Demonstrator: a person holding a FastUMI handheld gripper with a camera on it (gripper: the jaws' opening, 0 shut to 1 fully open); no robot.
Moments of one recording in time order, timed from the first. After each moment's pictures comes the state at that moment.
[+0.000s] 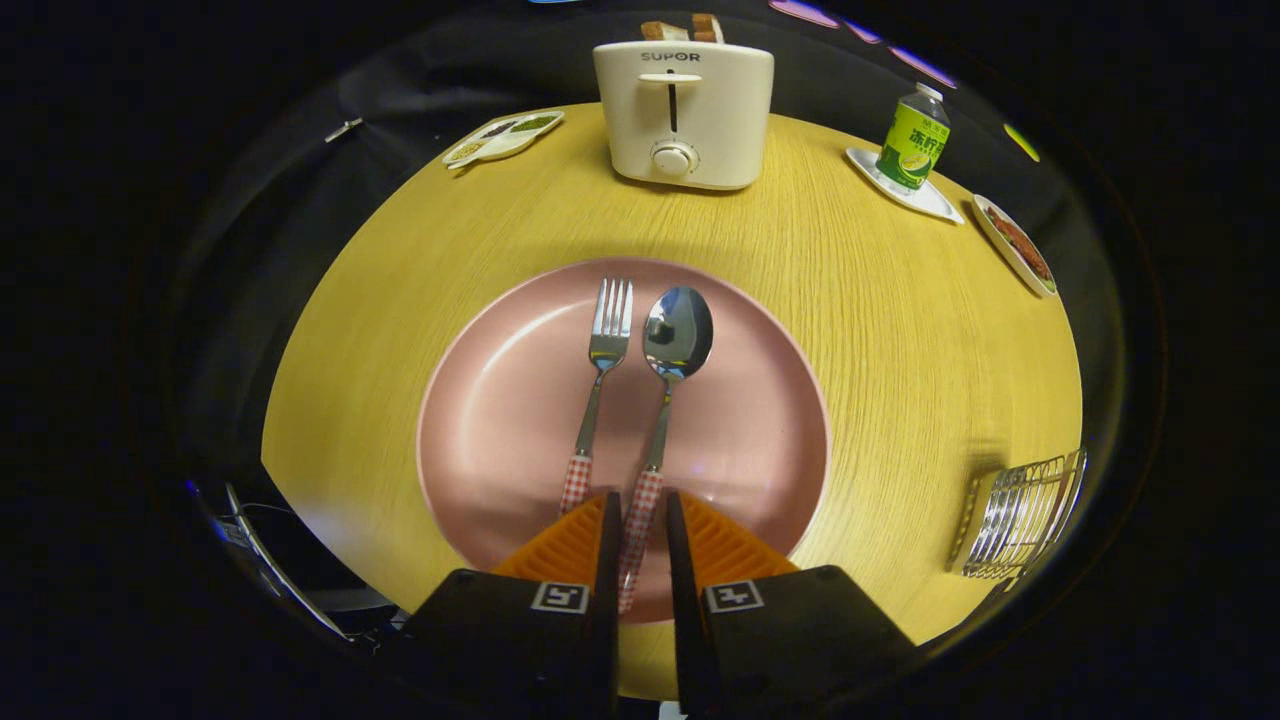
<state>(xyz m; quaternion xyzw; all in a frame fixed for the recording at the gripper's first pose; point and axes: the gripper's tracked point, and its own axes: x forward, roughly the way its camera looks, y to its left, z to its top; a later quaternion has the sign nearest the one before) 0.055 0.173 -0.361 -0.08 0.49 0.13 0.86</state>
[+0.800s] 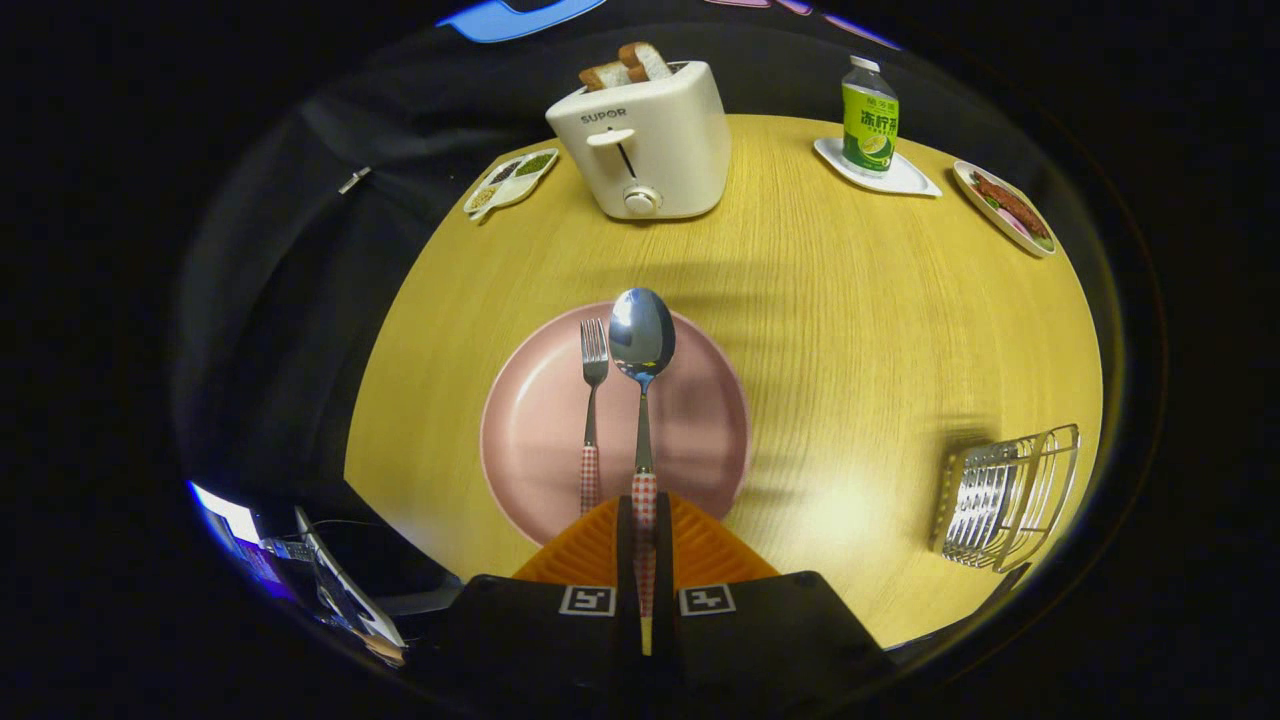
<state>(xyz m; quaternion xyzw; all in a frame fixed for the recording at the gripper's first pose) 0.027 0.133 -0.280 0.02 0.50 0.18 0.85</state>
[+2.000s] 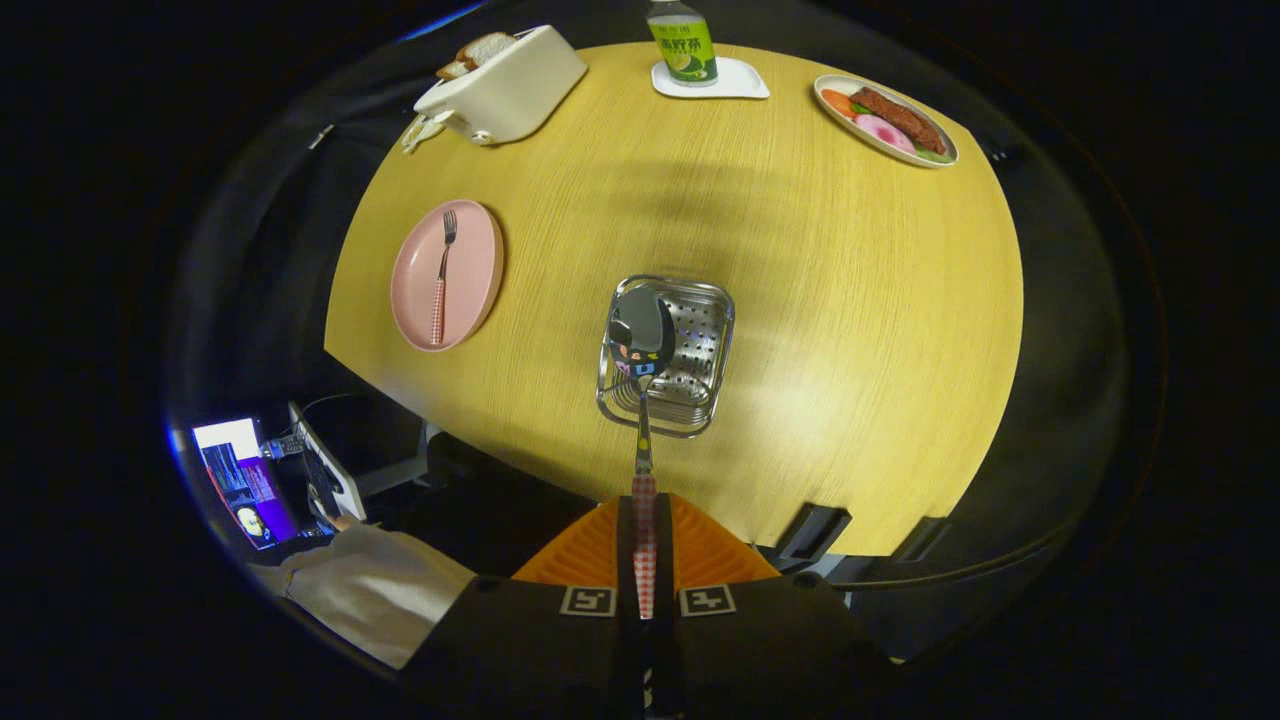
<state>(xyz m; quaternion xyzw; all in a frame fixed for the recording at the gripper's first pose) -0.040 -0.128 -0.211 -0.06 0.68 0.17 0.71</state>
